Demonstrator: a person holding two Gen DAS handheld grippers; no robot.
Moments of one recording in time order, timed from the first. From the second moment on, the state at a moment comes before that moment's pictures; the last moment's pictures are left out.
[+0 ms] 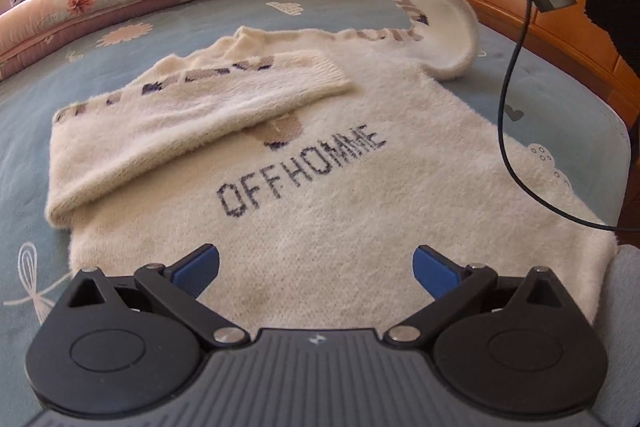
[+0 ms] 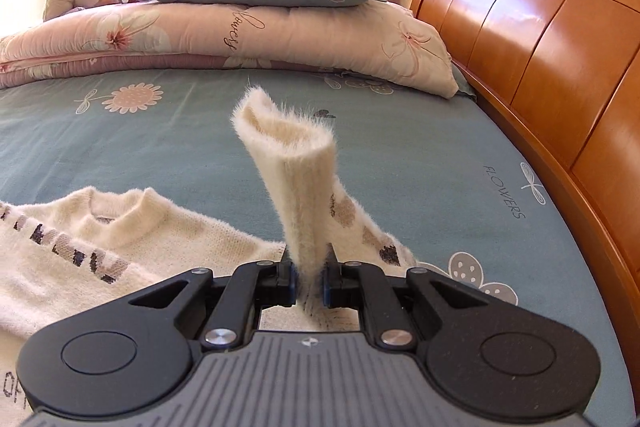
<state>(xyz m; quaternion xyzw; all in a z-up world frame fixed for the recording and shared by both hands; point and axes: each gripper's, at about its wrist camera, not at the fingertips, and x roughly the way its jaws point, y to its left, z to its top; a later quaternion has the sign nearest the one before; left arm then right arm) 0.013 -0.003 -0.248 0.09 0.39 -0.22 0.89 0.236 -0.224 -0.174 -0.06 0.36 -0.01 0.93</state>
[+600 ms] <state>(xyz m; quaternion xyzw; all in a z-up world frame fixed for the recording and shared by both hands) 0.040 0.021 -0.263 0.04 0.38 -0.26 0.89 0.245 -0.118 -0.153 -0.10 0.34 0.07 0.93</state>
